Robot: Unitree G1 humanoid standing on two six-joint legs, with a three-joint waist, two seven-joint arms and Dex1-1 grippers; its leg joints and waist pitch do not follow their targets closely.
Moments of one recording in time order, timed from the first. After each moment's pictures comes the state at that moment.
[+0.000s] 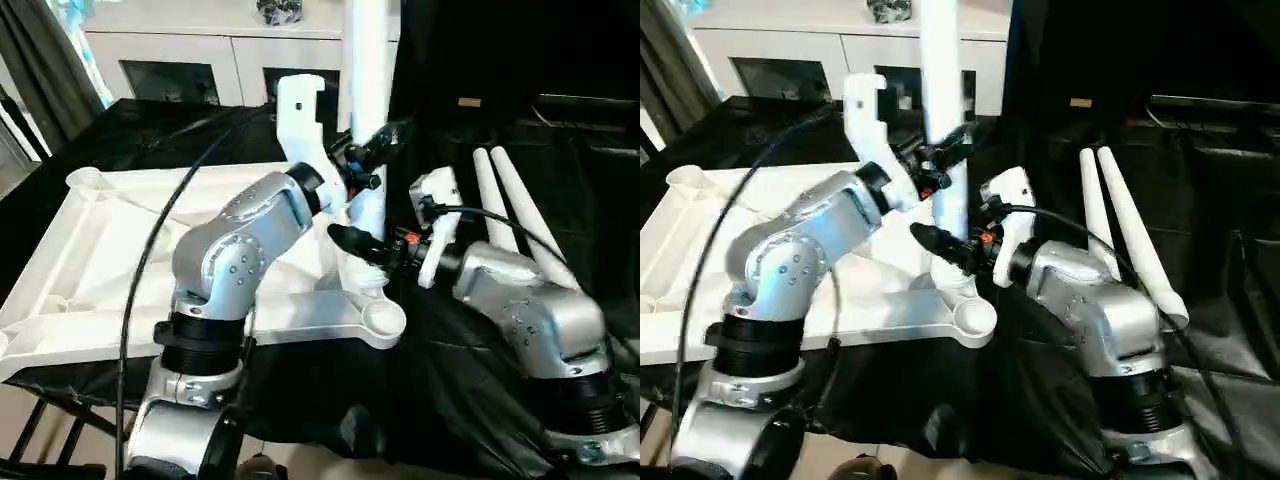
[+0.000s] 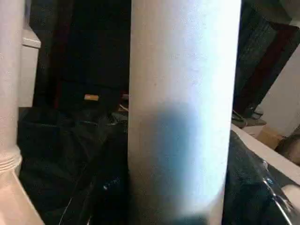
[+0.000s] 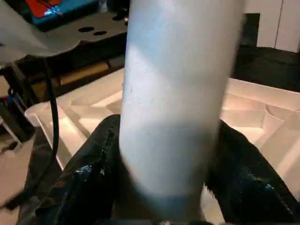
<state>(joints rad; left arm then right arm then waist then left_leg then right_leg) -0.71 0.00 0.00 -0.06 -0.58 0.74 -0.22 -0.45 -0.32 0.08 -0.11 0.48 0.70 0.69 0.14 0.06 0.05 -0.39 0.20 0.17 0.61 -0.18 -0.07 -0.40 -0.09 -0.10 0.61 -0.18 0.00</state>
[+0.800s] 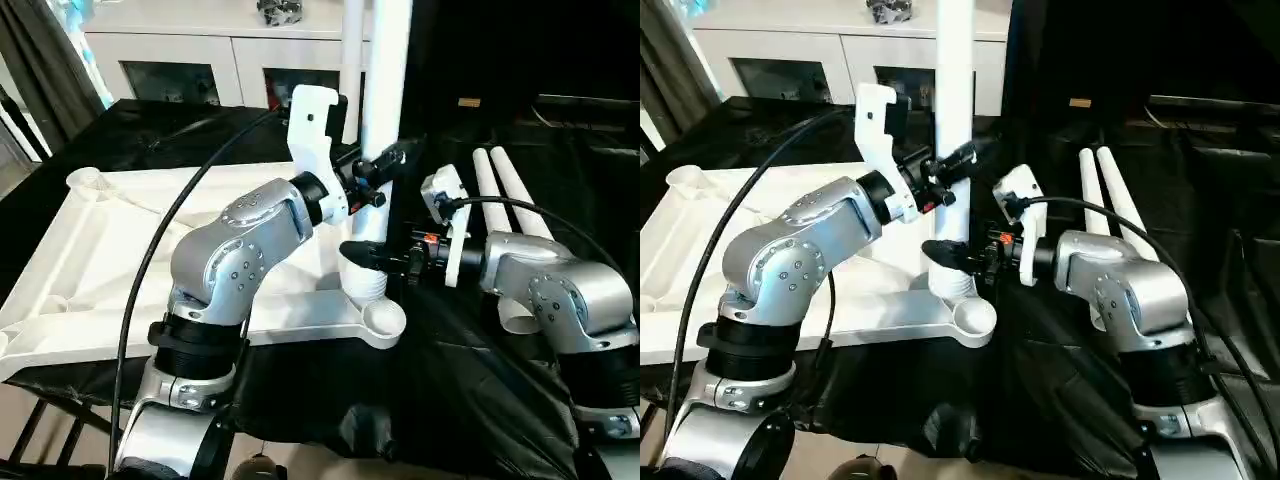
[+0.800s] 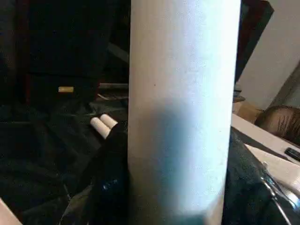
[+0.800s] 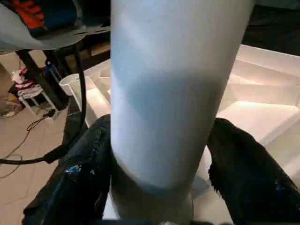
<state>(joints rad) -0.69 0.03 -0.06 -0.09 -0.58 0.76 -0.32 -0.53 -0.43 0.10 -0.03 0.53 0.81 0.88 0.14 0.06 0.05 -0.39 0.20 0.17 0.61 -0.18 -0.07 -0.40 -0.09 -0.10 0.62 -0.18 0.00</state>
